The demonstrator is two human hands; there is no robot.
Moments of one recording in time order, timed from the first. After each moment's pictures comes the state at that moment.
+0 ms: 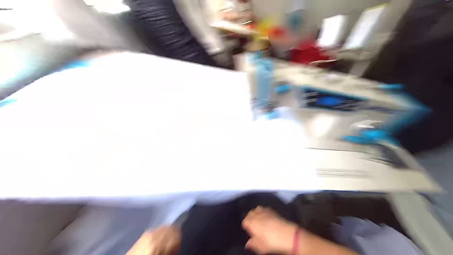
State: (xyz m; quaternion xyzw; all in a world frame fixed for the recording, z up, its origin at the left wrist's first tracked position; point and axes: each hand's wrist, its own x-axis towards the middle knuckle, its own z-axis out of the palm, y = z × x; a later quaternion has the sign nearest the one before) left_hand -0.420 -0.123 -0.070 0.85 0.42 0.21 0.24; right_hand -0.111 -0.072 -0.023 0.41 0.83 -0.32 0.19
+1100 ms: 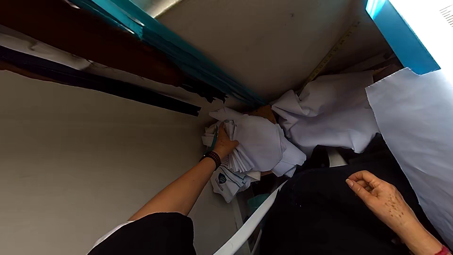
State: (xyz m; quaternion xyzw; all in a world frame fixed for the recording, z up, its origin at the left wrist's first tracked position) left_hand -0.560 -0.427 -0.174 -0.11 0.92 0.27 0.25; right_hand -0.296 -0.040 -0.130 0.23 0.85 -0.46 0.14
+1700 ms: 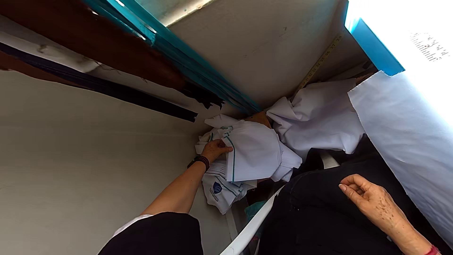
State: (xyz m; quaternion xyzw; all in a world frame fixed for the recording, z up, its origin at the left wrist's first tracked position) left_hand -0.585 -0.463 -0.181 -0.07 0.91 0.17 0.38; right_hand -0.283 -0.055 -0.122 0.22 0.86 -0.43 0.12
